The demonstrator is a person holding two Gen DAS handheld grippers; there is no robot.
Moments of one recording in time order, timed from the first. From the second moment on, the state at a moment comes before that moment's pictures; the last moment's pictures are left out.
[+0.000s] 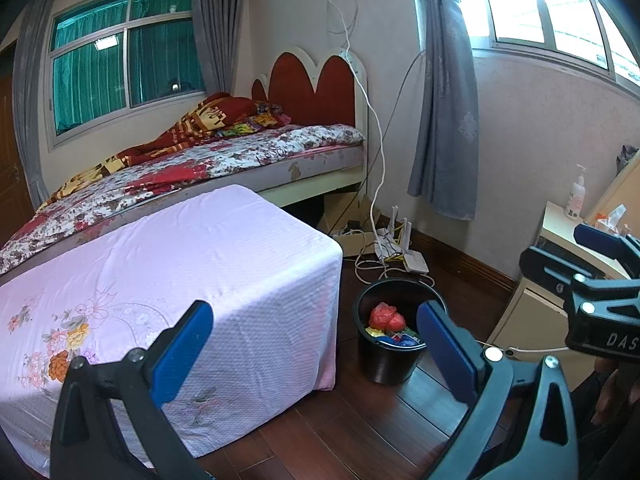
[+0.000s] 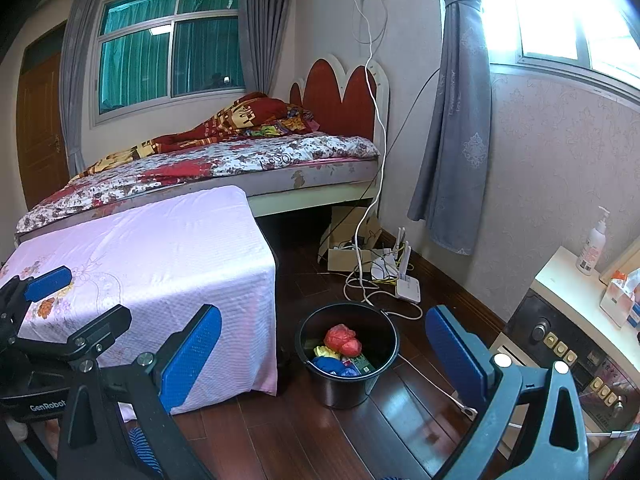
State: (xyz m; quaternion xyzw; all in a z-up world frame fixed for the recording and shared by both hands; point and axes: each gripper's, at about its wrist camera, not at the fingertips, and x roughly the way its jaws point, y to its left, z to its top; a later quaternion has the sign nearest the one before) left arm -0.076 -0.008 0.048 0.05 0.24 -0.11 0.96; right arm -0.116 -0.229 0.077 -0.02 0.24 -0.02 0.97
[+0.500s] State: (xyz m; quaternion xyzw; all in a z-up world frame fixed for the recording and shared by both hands) left arm -0.075 -0.010 0.051 0.05 0.25 -0.11 0.96; right arm -0.116 -0.227 0.077 -0.02 0.24 -0.02 0.97
